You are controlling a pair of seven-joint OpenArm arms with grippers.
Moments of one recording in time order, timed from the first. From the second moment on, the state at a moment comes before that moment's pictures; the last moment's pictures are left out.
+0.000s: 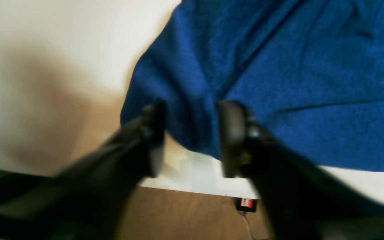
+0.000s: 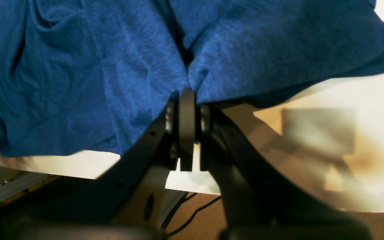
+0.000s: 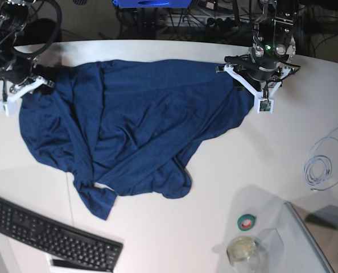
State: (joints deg) left arm 25.4 -11.8 0.4 104.9 -6.2 7.3 49.0; right arm -14.9 1.4 36.4 90.2 34.2 24.2 -65.3
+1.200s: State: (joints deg) left arm 28.5 -3.7 -21.3 95.2 -25.7 -15.7 32.4; right arm -16.3 2.1 36.2 90.4 34.2 24.3 -65.2
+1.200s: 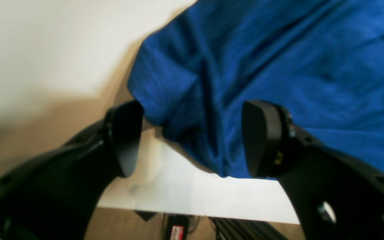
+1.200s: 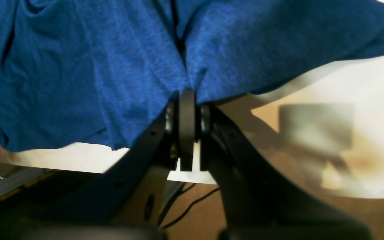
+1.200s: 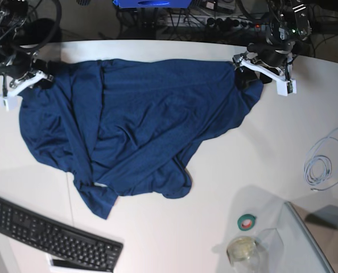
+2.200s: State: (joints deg) left arm 27.5 -4.1 -21.2 92.4 -25.7 -16.0 32.4; right arm -16.2 2.3 36.2 90.4 34.2 24.3 -65.2
